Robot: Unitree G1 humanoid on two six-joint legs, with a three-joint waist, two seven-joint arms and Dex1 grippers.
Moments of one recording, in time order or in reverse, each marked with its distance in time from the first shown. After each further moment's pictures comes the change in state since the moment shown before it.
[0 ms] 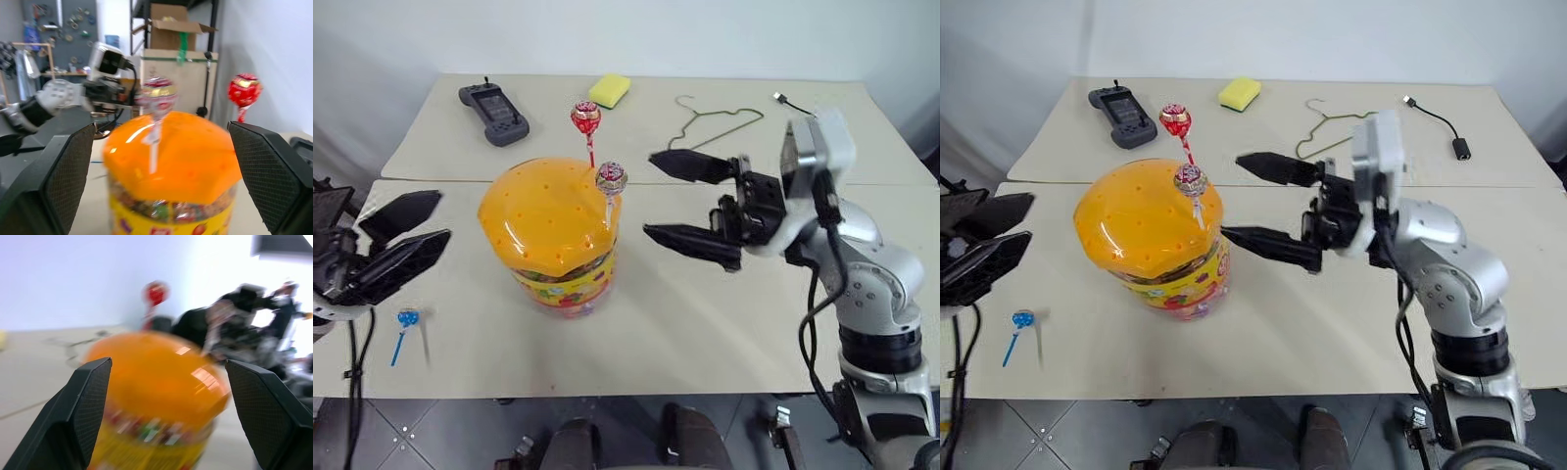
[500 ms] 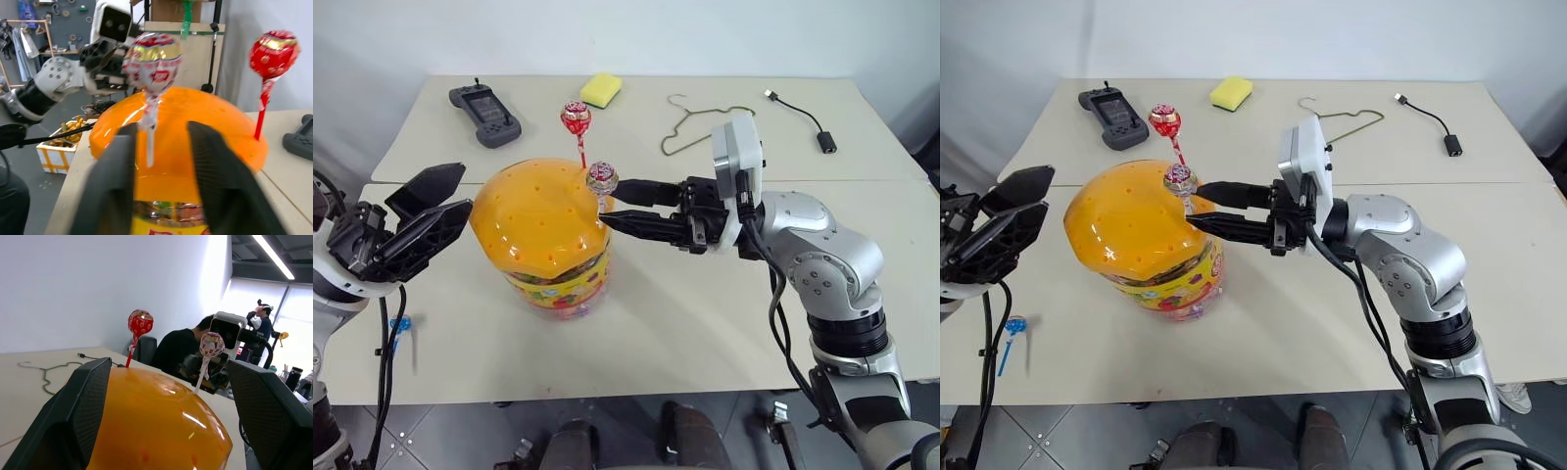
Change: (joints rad) left arm -0.109 -0.020 -0.074 0.002 -0.026 -0.002 0.125; right arm -0.056 0.056 0.094 0.018 -0.092 0.048 0.020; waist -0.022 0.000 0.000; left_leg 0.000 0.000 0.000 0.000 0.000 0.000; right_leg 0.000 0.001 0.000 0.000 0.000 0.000
